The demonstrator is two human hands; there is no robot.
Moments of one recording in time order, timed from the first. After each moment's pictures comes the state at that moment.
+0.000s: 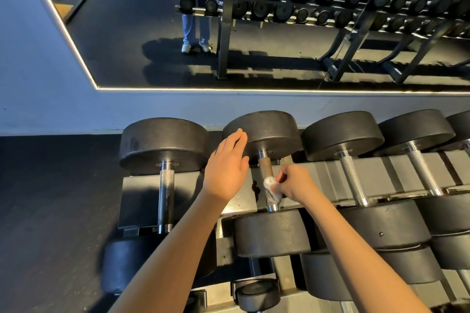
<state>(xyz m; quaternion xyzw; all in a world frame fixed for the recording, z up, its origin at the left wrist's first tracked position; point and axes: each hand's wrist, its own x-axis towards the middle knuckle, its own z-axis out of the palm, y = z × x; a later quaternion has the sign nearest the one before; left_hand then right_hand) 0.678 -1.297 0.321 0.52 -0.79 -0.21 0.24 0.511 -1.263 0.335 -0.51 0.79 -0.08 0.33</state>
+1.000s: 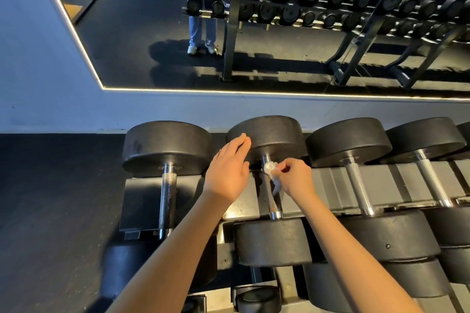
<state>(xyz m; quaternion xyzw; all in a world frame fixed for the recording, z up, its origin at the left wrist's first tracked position) 0.680 -1.303 0.317 0.52 -0.80 -0.21 0.22 0.515 -1.283 0.324 -0.44 0.81 -0.23 0.31</state>
